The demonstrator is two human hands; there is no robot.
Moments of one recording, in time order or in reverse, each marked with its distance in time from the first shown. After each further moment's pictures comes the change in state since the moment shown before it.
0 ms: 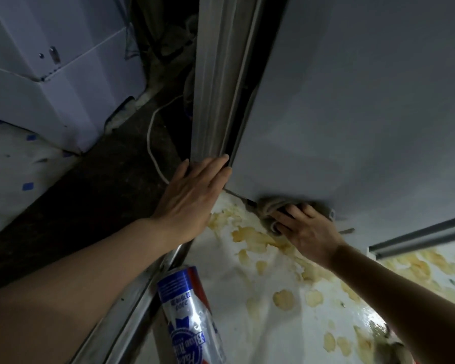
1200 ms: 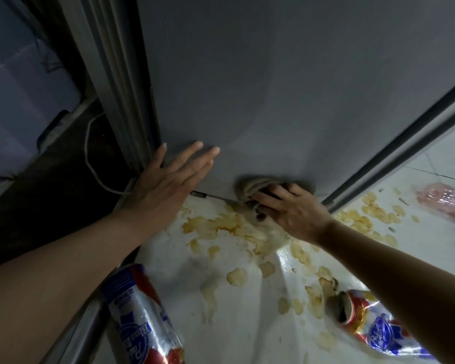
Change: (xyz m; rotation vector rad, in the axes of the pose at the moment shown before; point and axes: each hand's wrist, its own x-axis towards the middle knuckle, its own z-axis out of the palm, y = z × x) left_hand 0.033 0.054 -0.002 0.417 0.065 0.251; right_hand -0.084 0.031 0.002 -0.069 0.031 0.128
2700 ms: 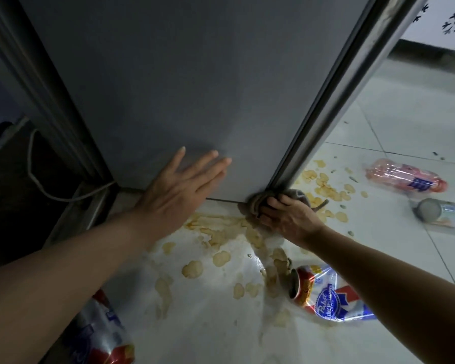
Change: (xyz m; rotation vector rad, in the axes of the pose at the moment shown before) left_hand 0.042 0.086 -0.039 -0.056 0.293 0.276; right_hand -0.095 0.003 0.037 -0.029 -0.476 0.058
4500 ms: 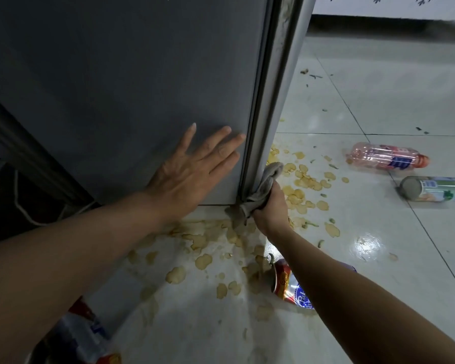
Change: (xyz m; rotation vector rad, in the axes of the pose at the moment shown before) left_hand 0.080 0.027 -0.047 0.185 -0.047 0.130; right_hand 0.012 -0.015 0.000 1.991 0.374 1.120
